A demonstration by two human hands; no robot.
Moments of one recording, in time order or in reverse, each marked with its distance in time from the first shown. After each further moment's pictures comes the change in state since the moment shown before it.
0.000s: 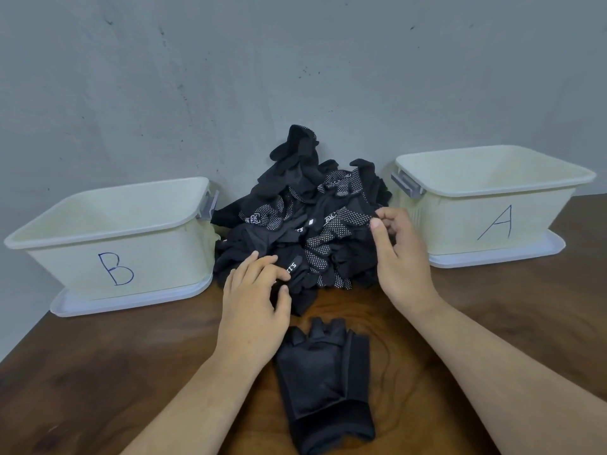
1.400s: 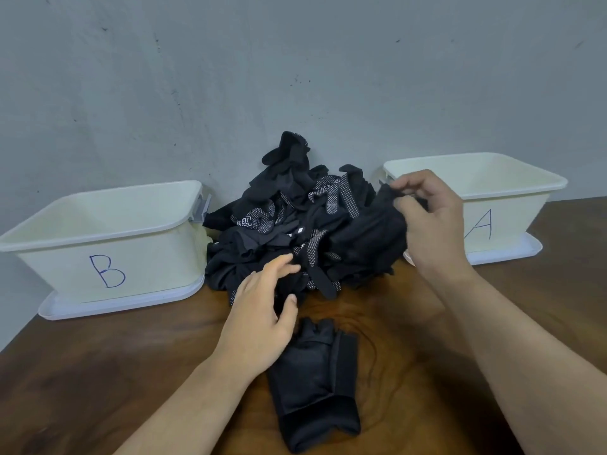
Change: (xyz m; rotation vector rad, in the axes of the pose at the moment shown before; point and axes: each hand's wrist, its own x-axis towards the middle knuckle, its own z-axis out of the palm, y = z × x) left_hand -0.009 0.020 -0.007 -0.176 -0.182 0.081; right_hand 0.035 -0.050 -0.047 0.201 0.096 0.024
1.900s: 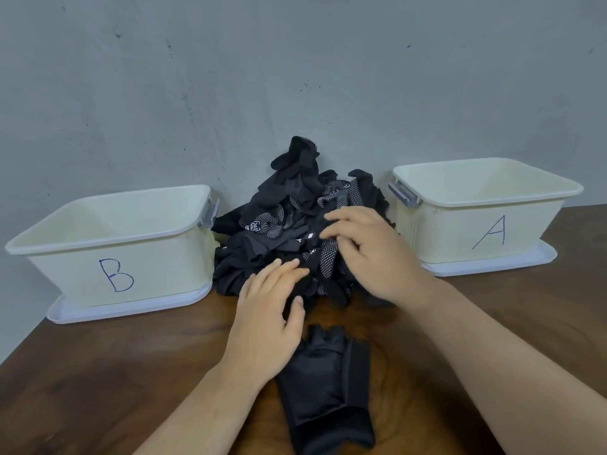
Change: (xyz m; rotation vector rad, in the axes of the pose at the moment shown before) left_hand 0.008 -0.008 0.003 0.171 0.074 0.056; right_hand -0.017 0.020 0.048 -0.684 -0.534 -0.395
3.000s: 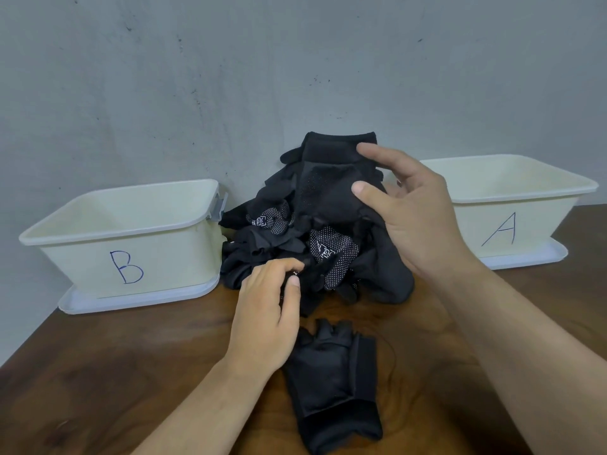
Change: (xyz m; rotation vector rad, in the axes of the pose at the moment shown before) left_hand -0.008 0.009 -0.011 -0.170 0.180 -0.046; right_hand 0.014 -0.046 -0.050 0.976 0.327 0.257
